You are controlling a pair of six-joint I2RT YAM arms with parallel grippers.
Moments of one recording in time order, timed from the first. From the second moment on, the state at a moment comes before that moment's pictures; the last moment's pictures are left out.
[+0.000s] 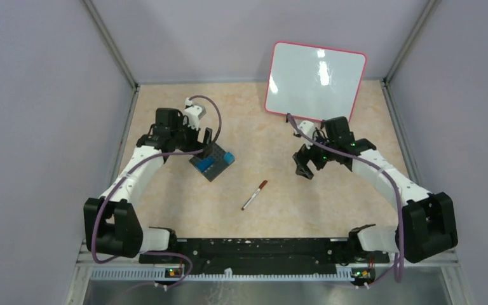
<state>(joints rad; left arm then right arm) -0.14 1.32 1.00 -0.46 0.40 0.20 0.30 1.27 0.87 -0.50 -0.46 -0.45</state>
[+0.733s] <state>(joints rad) 0.16 1.36 1.02 -0.50 0.62 0.05 0.96 1.75 1.36 -0.81 -0.11 -0.80</state>
